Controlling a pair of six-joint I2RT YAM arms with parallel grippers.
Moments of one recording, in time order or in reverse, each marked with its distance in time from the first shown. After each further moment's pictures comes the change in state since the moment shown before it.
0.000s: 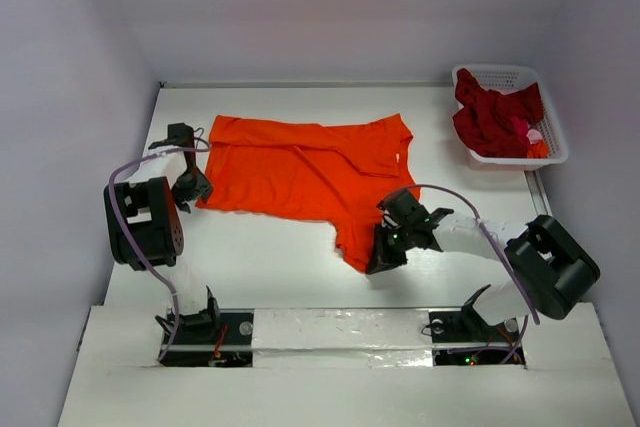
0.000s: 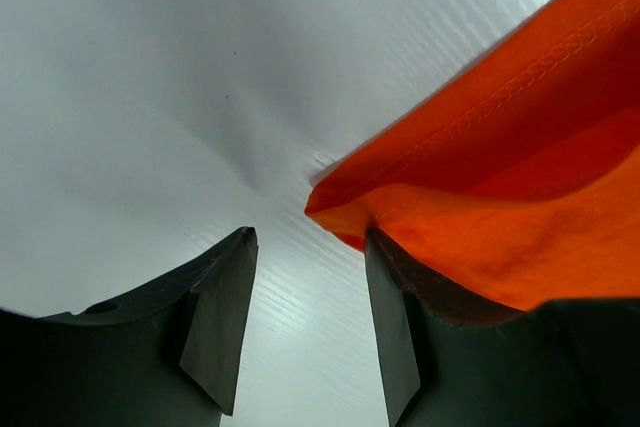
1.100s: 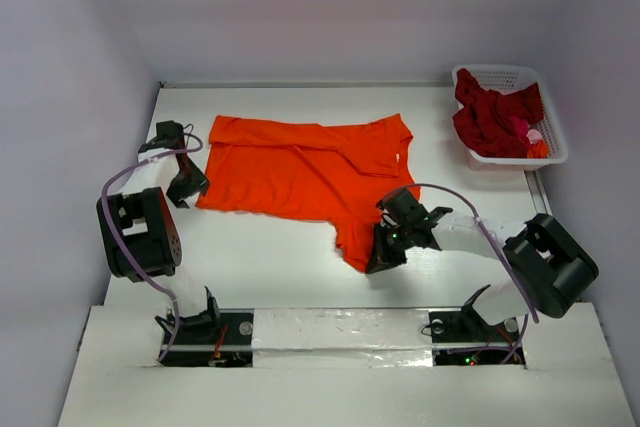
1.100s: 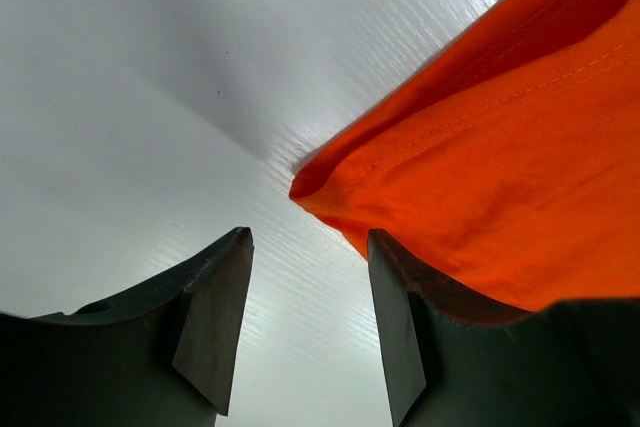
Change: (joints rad) left arm 0.043 -0.074 -0.007 0.024 0.084 -0.008; right arm 0.000 0.011 0.012 -0.008 0.004 -0.016
